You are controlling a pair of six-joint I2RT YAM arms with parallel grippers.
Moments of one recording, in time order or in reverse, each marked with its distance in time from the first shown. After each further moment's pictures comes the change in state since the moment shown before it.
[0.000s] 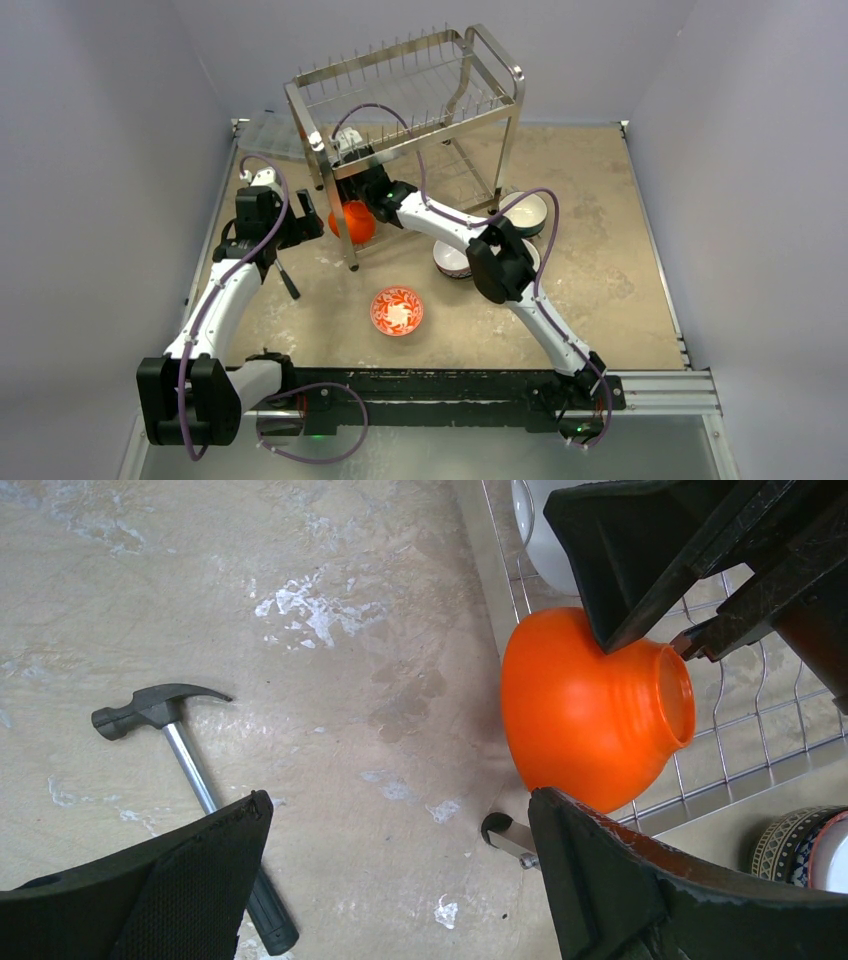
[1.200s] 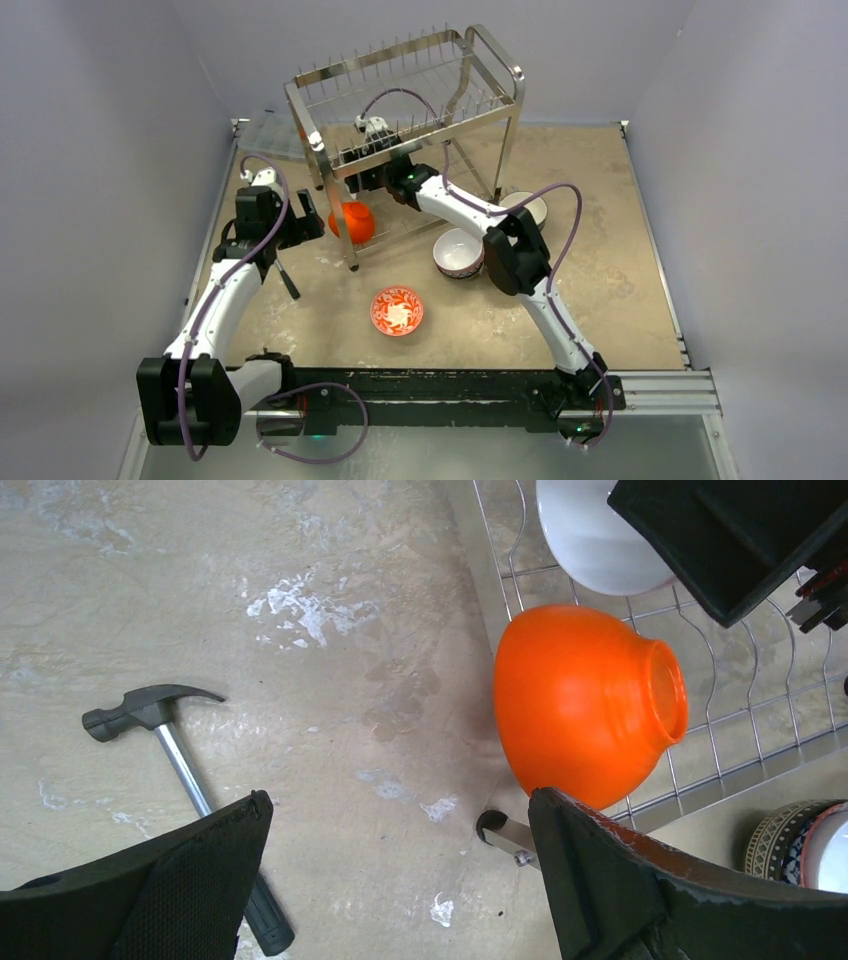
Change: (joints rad) left arm 0.000 0.001 0.000 0.000 0.019 0.000; right arm -0.111 -0.079 -0.051 -0.089 -0.225 0.216
